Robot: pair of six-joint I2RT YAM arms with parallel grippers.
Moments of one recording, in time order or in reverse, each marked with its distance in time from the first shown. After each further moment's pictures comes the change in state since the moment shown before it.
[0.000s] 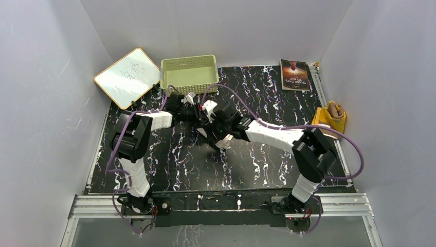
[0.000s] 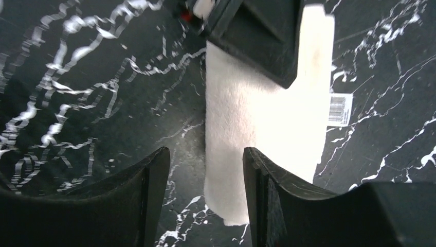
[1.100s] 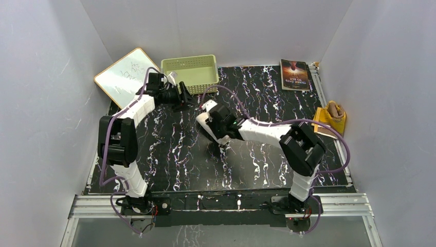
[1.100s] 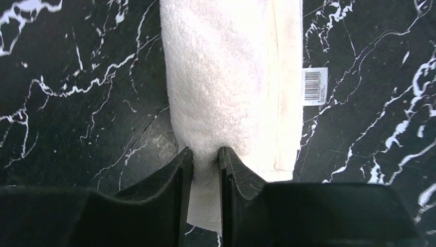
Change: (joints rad) left arm 0.179 -0.093 0.298 -0.437 -0.015 0.227; right arm 0.044 0.143 0.031 0.008 0.268 -0.013
